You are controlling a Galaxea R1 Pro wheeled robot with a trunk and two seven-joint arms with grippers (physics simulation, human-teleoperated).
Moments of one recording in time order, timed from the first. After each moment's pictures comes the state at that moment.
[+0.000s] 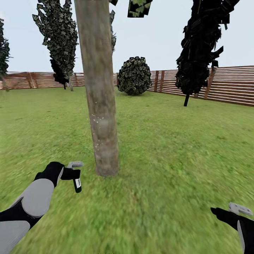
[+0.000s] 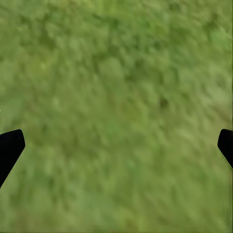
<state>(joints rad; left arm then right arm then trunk) -1.04 0.08 0.80 -0.37 -0.92 0.62 -0.53 -0.40 -0.18 -0.71 -0.94 0.27 0.51 0.30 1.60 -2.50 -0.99</state>
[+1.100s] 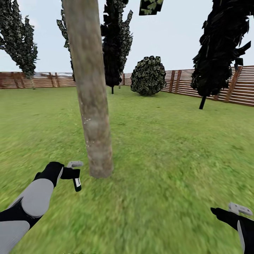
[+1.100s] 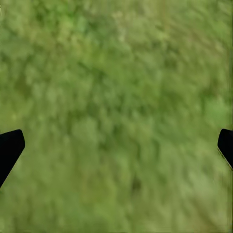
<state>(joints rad) -1.04 0.09 0.80 -0.37 -0.93 0.59 -0.53 -0.40 -0.18 -0.71 -0.94 0.27 0.51 0.30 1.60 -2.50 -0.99</state>
